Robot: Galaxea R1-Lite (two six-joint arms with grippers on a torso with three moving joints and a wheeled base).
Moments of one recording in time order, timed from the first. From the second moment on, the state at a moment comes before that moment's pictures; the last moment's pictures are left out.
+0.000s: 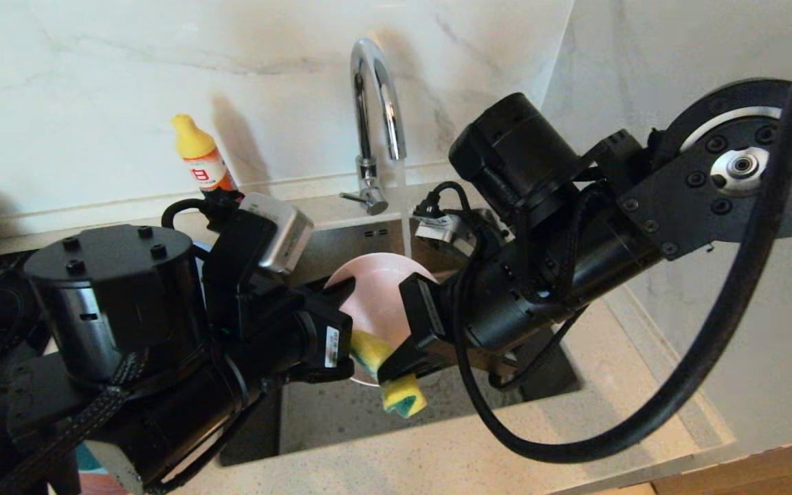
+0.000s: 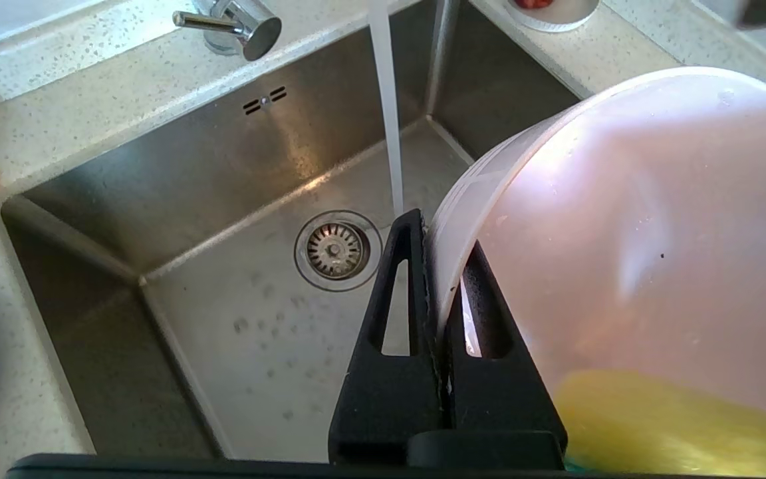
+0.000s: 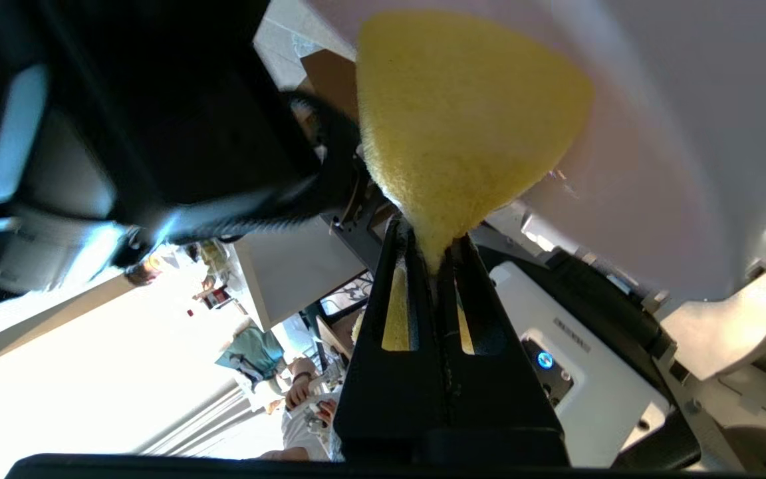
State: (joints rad) left arm -0.79 1.51 -0.69 -0.72 0.35 0.10; right arm 0.82 1.94 -1.92 0.79 0.47 0.68
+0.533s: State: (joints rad) left arm -0.79 1.51 -0.69 -0.72 0.35 0.10; right arm 0.79 1.94 -1.93 0.80 0.47 0.68
